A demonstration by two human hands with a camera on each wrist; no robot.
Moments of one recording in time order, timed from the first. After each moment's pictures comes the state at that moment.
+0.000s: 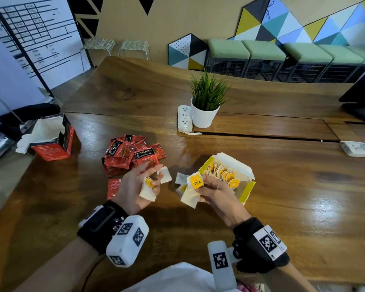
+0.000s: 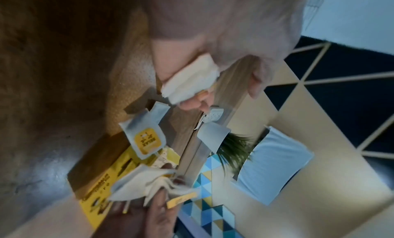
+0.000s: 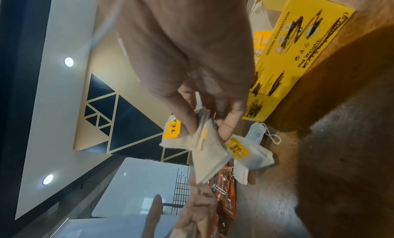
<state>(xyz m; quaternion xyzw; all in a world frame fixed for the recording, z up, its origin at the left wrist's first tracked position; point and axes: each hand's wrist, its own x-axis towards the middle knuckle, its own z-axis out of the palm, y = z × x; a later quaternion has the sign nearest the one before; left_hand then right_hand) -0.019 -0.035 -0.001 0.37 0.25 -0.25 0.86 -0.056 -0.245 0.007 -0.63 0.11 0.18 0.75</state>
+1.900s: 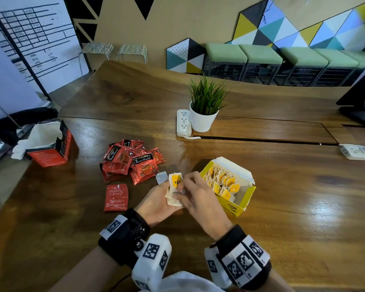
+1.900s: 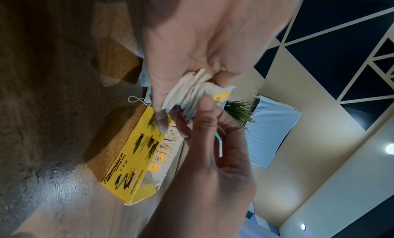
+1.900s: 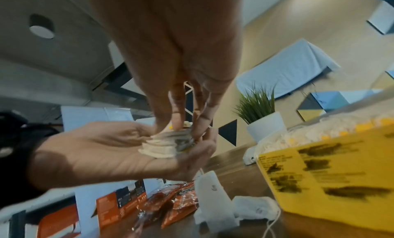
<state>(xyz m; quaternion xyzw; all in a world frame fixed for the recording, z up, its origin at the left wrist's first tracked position) -0.031 -0.080 0.002 0.35 0.12 -0.35 0.86 -0.059 -0.212 0.016 -0.93 -0.17 -0.03 0.32</state>
